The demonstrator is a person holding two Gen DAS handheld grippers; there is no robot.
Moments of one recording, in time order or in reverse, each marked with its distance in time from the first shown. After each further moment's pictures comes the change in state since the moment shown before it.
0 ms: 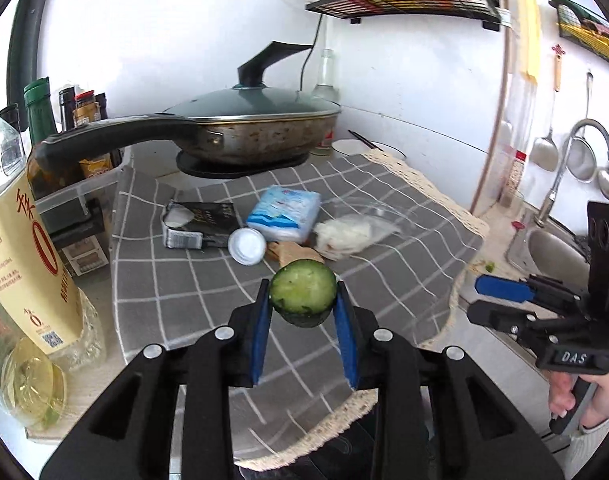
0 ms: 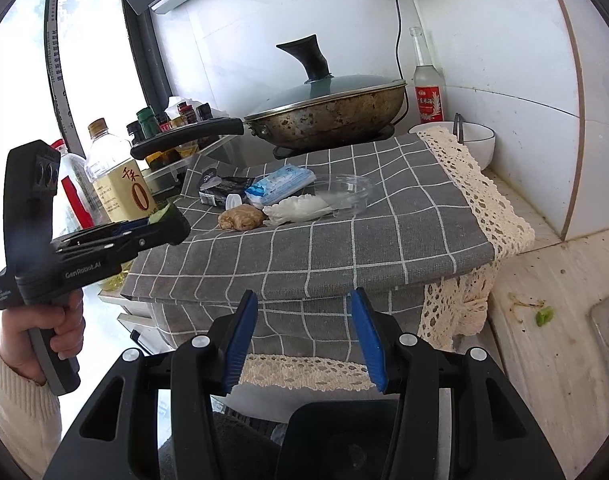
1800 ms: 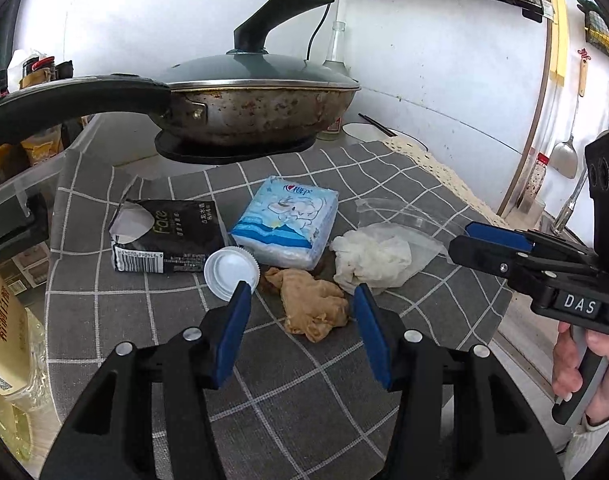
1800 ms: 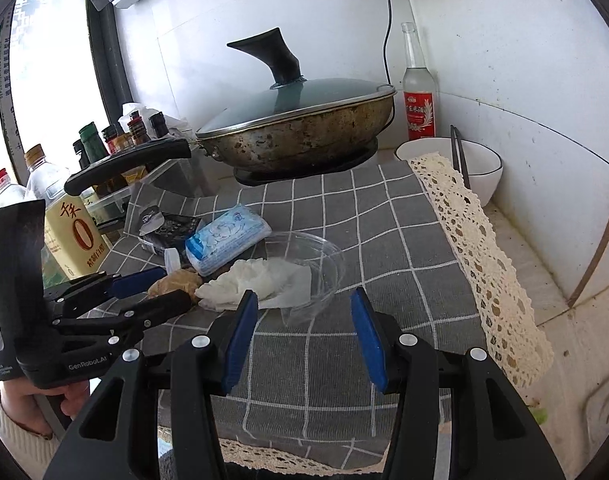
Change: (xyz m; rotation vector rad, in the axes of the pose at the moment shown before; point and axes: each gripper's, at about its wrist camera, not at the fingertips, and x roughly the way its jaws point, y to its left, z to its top) left arm 0.076 0.016 0.021 -0.050 0.055 -0.016; right arm 0.069 -0.025 0.066 0.011 0.029 -0.091
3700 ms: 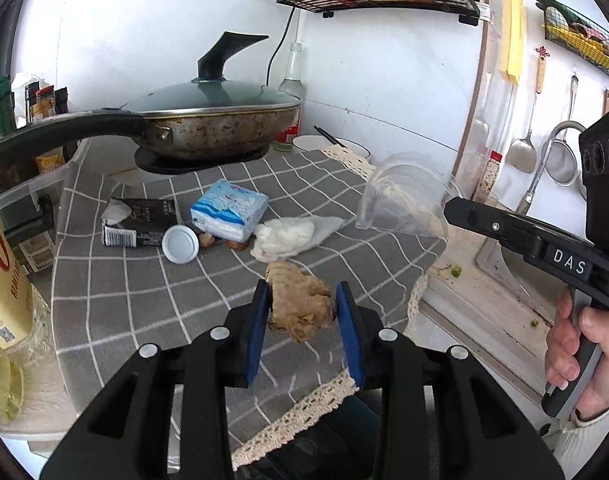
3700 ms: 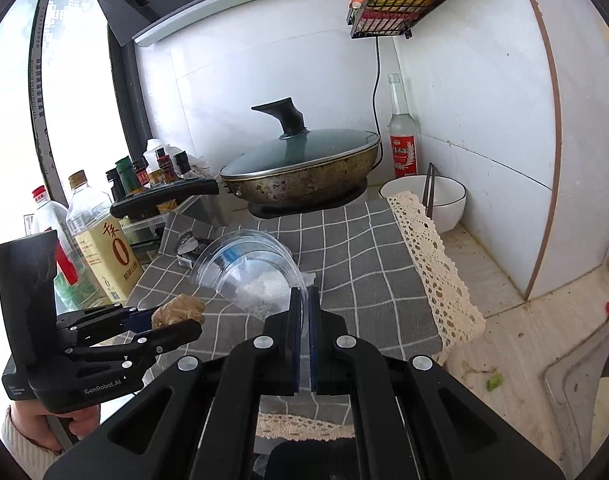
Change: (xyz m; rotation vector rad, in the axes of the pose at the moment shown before) left arm -0.060 -0.048 -0.029 0.041 -0.051 -0.090; right arm -0.091 0.015 -0.019 -0.006 -0.127 -0.010
